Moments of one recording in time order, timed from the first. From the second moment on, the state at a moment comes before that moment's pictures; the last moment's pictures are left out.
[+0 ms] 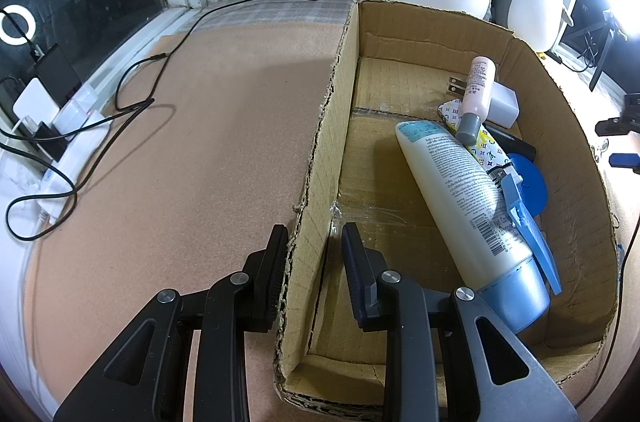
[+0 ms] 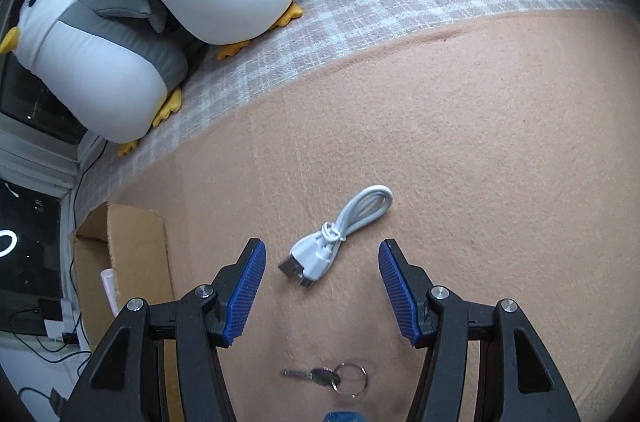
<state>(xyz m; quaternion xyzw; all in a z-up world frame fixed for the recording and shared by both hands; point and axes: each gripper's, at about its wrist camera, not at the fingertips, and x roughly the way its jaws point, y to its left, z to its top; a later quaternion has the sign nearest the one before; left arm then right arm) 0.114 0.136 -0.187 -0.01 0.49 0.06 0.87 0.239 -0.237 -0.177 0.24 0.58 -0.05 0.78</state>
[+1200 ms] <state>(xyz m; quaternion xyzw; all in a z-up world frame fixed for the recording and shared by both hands) 0.115 0.139 -0.187 -0.01 0.49 0.06 0.87 0.219 -0.222 -0.185 0.05 0.58 0.02 0.81</state>
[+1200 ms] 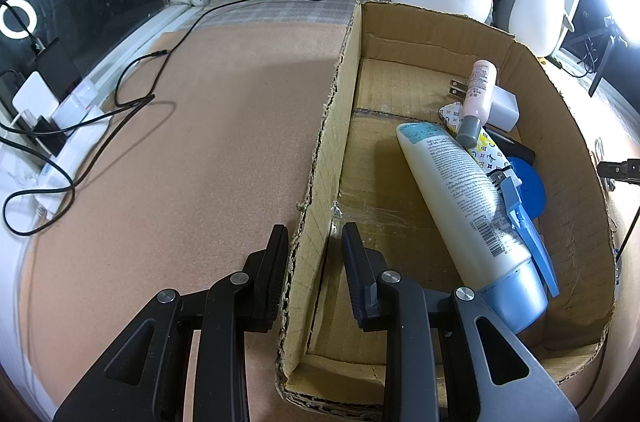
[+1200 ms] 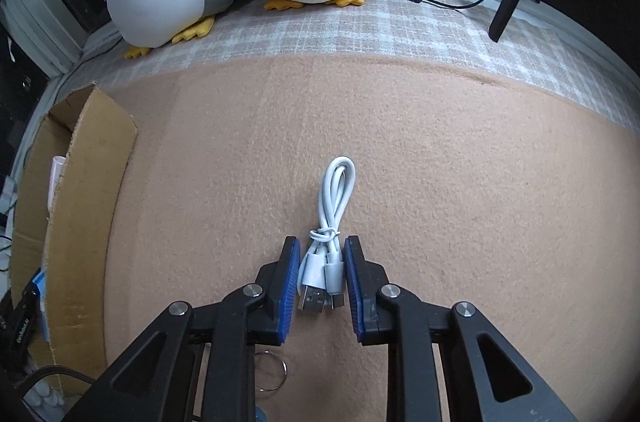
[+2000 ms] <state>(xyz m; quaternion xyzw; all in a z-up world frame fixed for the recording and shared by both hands) 0.115 0.140 -0.187 -0.01 0.48 0.06 0.87 0.187 -0.141 -0.105 0.04 0.50 0.12 0.85</state>
